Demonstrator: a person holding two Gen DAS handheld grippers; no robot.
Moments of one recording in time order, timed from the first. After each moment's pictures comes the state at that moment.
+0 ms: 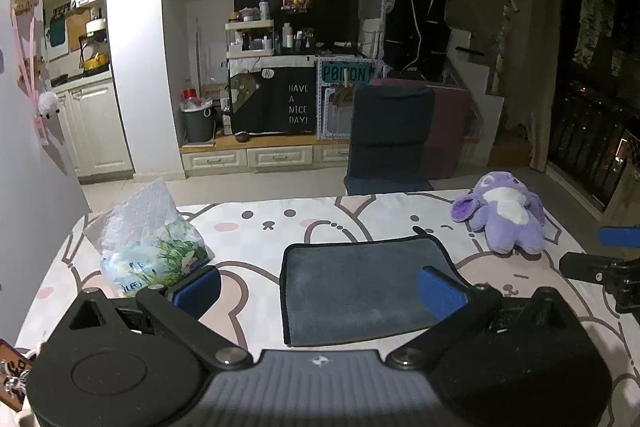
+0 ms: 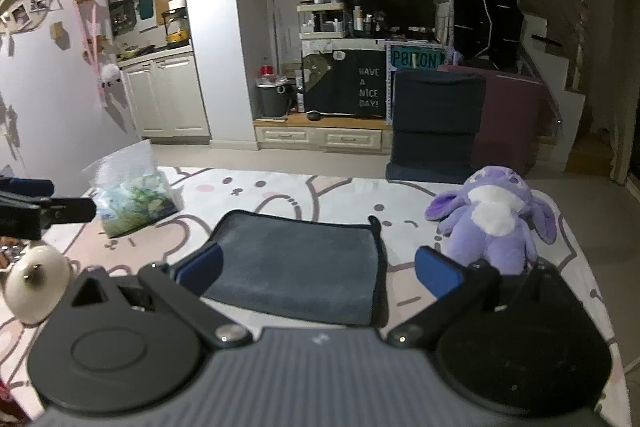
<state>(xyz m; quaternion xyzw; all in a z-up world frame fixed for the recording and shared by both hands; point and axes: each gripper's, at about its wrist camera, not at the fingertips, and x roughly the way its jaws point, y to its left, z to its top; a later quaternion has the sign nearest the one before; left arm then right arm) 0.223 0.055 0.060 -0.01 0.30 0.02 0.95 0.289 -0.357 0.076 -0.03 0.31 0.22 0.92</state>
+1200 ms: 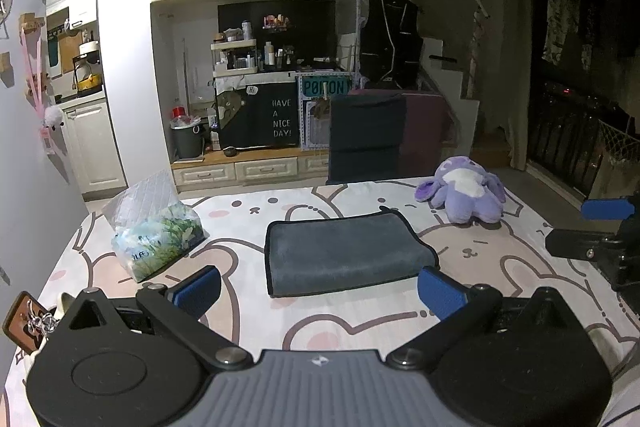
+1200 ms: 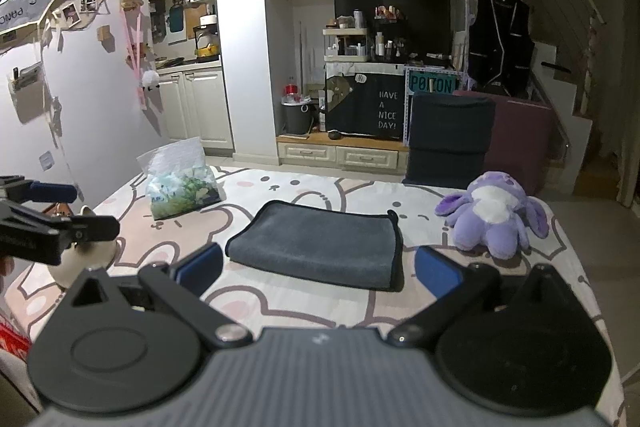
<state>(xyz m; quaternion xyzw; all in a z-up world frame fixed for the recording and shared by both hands) 0.101 0.025 0.056 0.00 0.27 0.00 0.96 0.176 -0.381 0.092 -0.04 0.27 0.25 0.93</state>
